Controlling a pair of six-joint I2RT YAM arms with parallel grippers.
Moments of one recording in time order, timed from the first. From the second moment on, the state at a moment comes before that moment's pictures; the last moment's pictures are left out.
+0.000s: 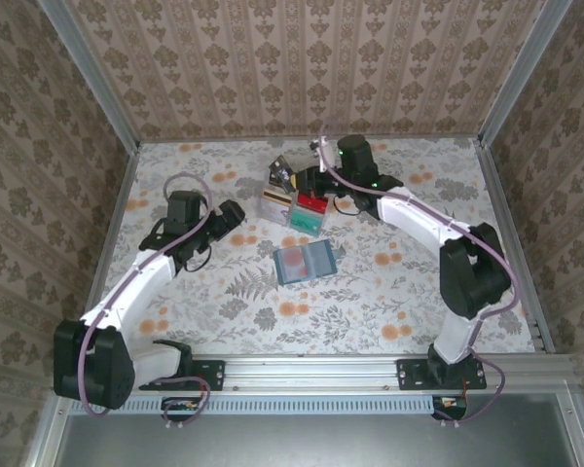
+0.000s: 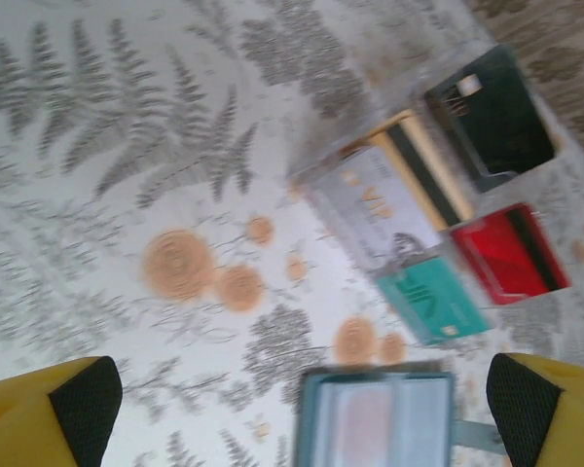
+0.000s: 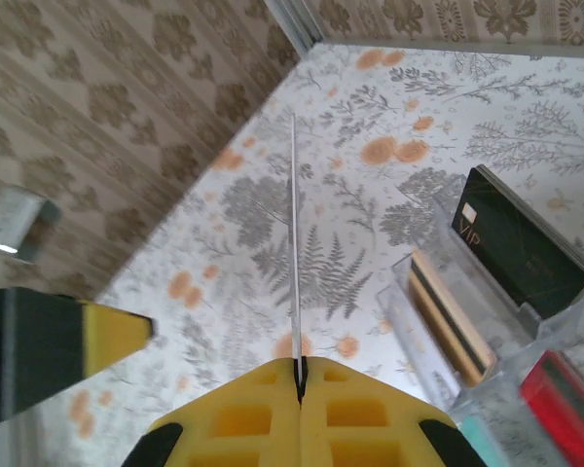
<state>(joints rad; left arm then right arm) -0.28 1.17 0.79 -0.37 0.16 -0.78 0.46 1.81 1.43 -0.10 -0.50 0.26</state>
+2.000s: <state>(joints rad) -0.19 1.07 0.71 -0.55 0.11 -0.70 0.45 2.31 2.06 -0.59 -0.32 -0.49</state>
